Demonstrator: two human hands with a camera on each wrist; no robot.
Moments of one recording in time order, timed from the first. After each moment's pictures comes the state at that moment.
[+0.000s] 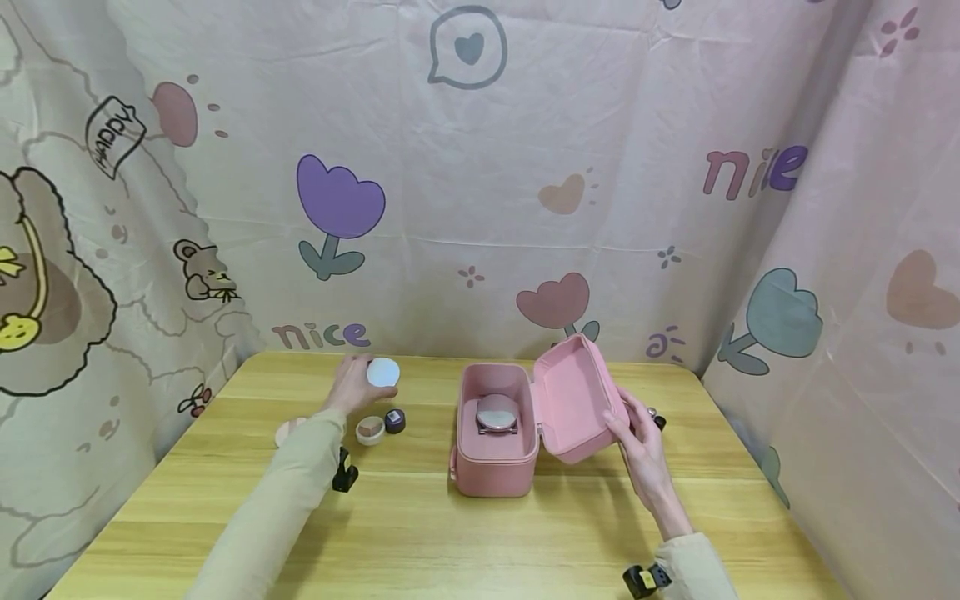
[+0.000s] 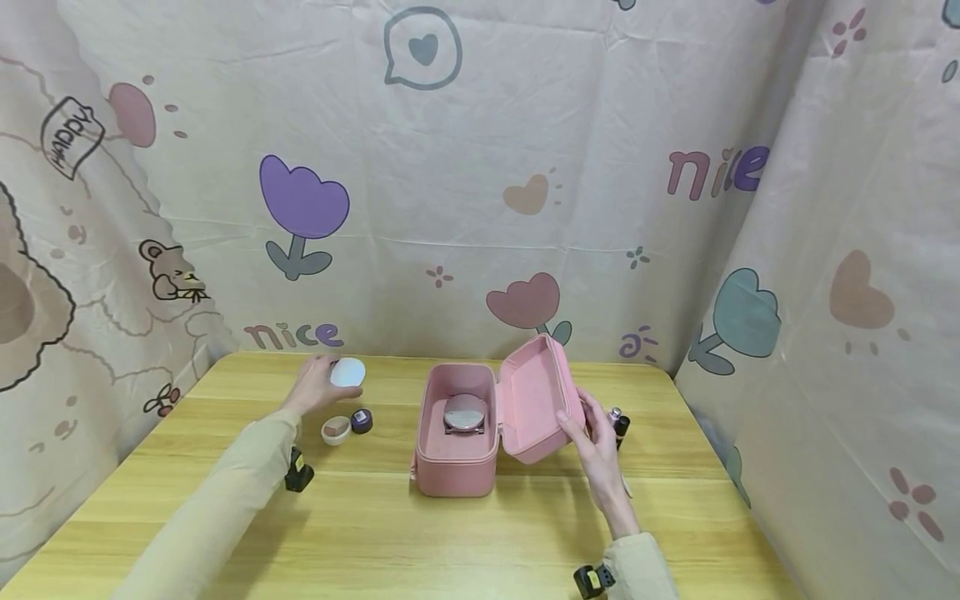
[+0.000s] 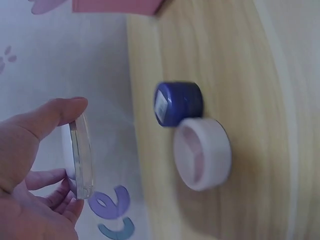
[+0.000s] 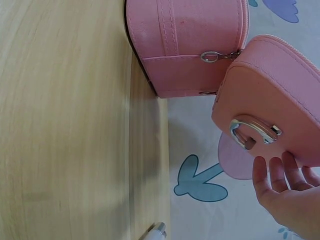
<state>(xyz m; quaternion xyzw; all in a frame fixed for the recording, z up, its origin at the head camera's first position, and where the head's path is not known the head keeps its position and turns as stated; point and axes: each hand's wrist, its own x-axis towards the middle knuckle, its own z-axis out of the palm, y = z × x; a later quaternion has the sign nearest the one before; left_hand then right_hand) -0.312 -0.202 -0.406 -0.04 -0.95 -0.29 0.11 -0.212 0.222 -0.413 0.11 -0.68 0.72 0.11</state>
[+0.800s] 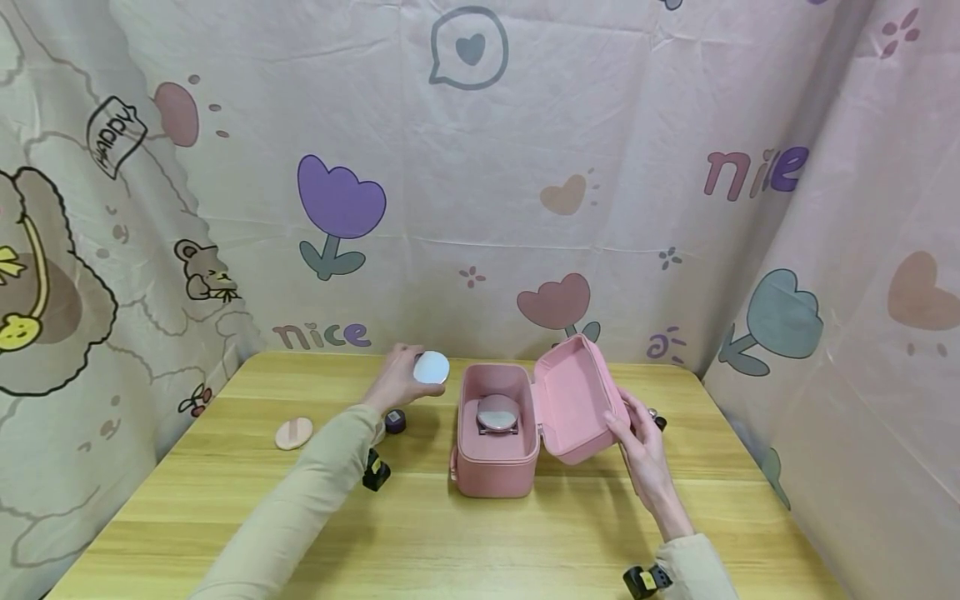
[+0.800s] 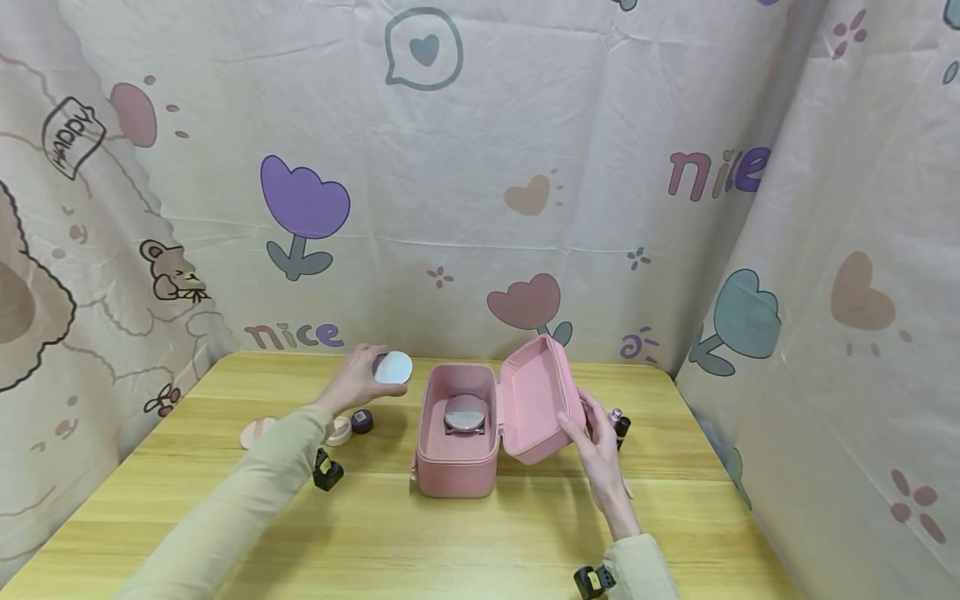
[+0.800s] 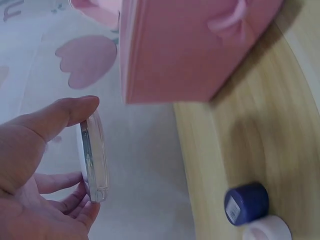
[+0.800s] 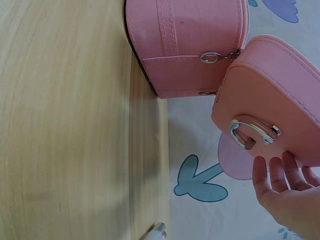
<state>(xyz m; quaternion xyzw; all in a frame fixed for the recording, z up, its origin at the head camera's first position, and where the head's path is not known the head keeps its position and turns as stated) -0.295 -0.133 -0.371 -0.11 -0.94 -0.32 0.09 -0.212 0.222 -0.412 0.11 -0.68 0.72 0.10</state>
